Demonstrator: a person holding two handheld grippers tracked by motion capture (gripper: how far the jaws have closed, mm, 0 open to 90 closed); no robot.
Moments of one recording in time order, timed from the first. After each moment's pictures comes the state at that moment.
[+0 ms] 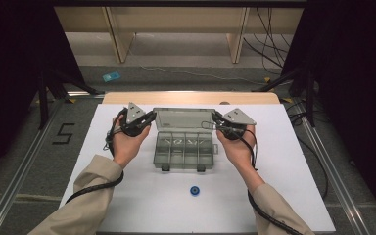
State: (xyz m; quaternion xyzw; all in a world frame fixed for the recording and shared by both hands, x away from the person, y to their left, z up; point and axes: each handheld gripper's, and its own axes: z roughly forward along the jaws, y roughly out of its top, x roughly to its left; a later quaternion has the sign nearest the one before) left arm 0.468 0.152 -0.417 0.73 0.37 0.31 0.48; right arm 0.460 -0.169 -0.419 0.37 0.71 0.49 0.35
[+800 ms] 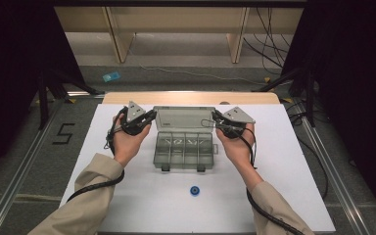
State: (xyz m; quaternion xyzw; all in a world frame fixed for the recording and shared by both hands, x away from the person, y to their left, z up) left arm 0.473 0.152 -0.418 0.73 0.37 0.31 0.48; right arm 0.466 -0.168 -0.421 0.37 0.70 0.49 0.35
